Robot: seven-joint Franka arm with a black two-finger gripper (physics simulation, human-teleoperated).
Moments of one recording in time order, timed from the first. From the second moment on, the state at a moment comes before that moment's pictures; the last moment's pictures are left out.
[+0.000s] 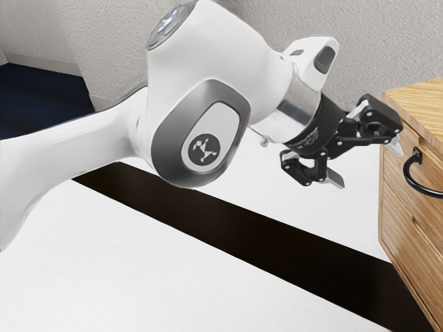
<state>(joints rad) -0.18 0.02 -0.24 -1.65 -0.17 2.35 -0.88</state>
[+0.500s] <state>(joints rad) -0.23 0.05 -0.24 -1.70 -0.17 2.40 -0.93</state>
